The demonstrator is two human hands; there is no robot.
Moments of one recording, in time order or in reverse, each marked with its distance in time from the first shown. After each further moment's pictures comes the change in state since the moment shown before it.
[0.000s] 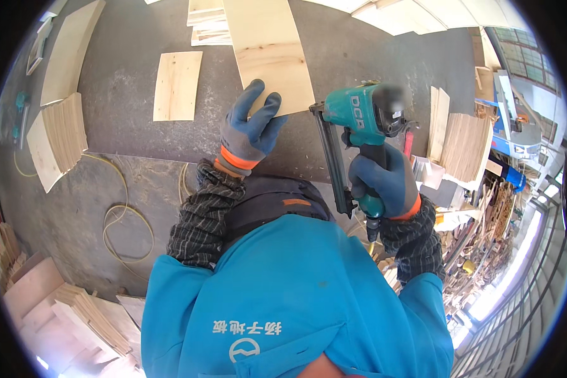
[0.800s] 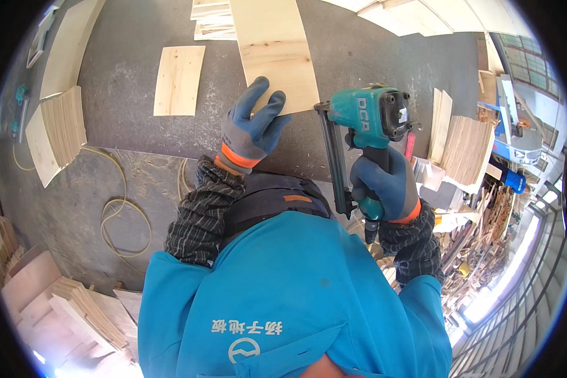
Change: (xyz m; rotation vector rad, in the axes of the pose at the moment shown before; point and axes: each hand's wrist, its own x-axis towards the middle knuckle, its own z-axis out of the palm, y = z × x) left_hand 0.002 0.002 -0.005 -0.007 -0.059 -0.013; right_hand 0.002 0.001 0.001 -0.047 0.029 0.024
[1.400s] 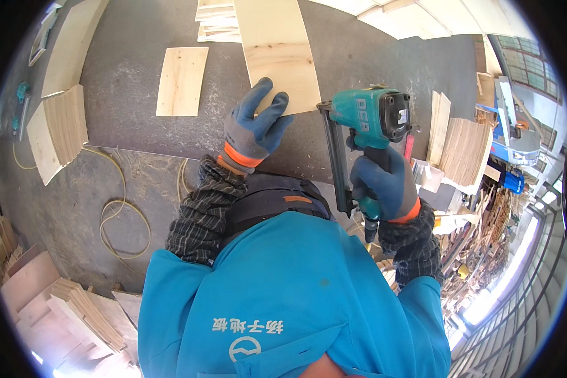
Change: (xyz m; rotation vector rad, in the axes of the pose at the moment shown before) left_hand 0.000 0.000 0.000 -0.026 -0.011 -0.013; right_hand -0.001 -0.001 0.005 -0.004 -0.003 -0.045
